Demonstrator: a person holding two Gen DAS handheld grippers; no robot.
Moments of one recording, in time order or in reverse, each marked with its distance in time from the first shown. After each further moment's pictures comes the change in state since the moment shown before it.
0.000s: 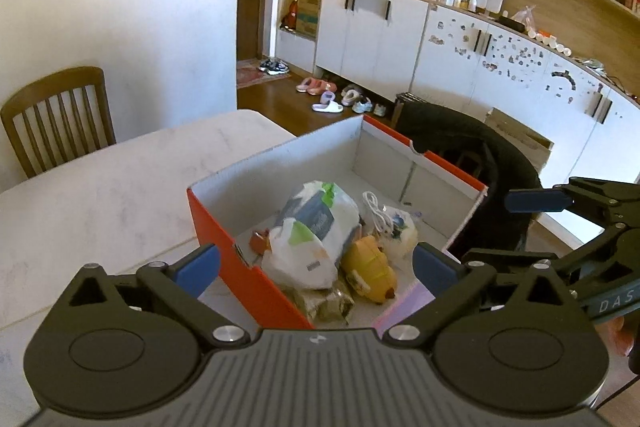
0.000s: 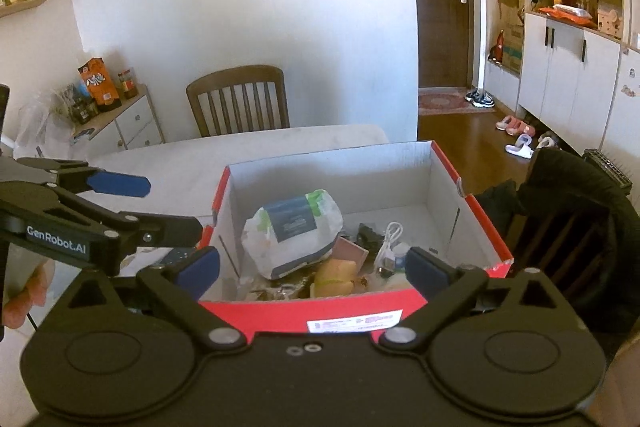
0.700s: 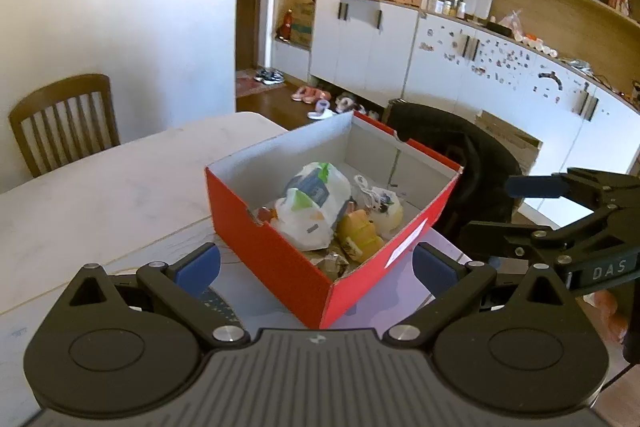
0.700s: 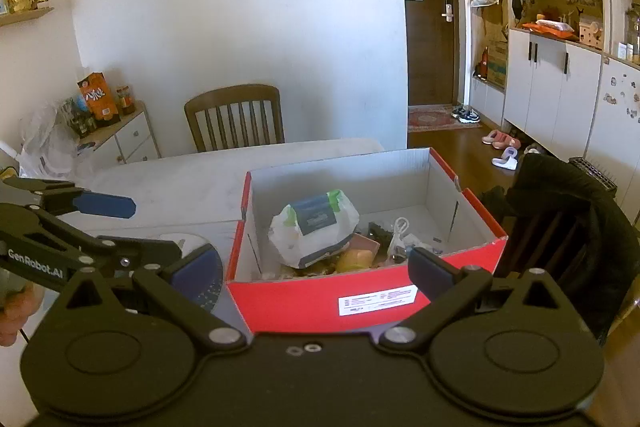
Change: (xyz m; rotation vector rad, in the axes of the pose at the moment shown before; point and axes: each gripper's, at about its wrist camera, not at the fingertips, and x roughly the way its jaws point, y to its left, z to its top) left arm -0.056 0.001 -0.035 0.014 -0.041 0.001; right arm -0.038 0.035 -0.023 0.016 -0.069 -0.043
